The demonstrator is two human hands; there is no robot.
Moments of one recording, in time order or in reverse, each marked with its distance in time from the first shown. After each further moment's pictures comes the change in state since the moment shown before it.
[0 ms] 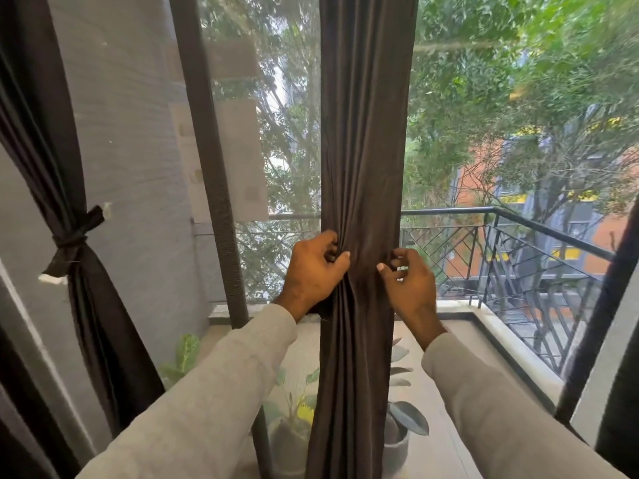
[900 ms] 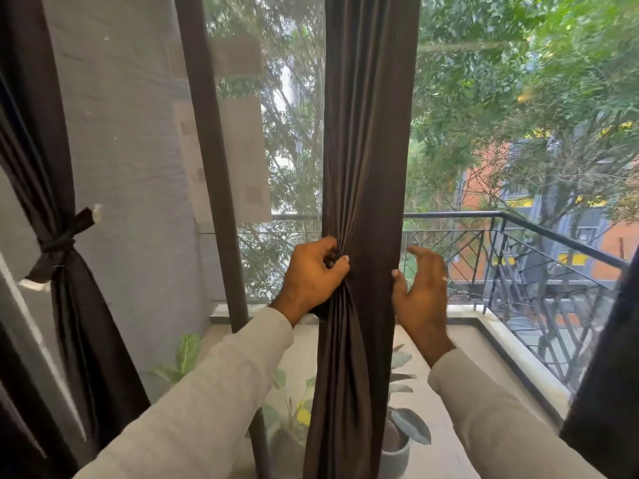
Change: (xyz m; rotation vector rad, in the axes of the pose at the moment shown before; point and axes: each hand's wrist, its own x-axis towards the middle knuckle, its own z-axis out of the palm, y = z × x) left_hand 0.011 -0.021 0.002 -0.057 -0.038 -0.017; right_hand 0.002 0.006 -0.001 -0.157 0.103 -0.246
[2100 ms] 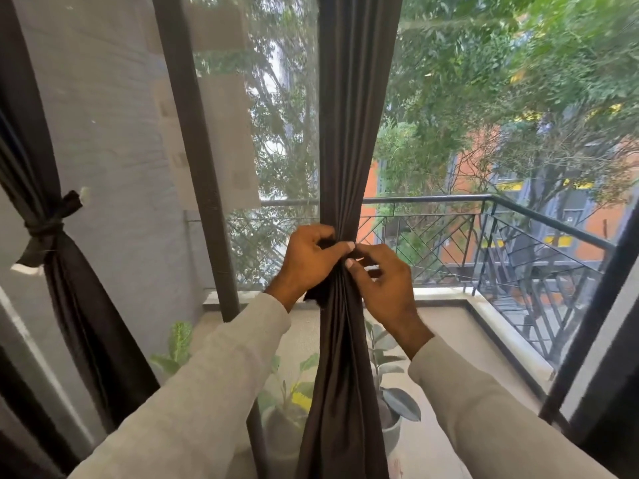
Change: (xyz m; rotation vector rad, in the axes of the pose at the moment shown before) left_hand 0.006 0.005 0.014 -0.236 -0.051 -0.105; right_hand -0.014 -0.043 0.006 0.391 -0.176 -0.075
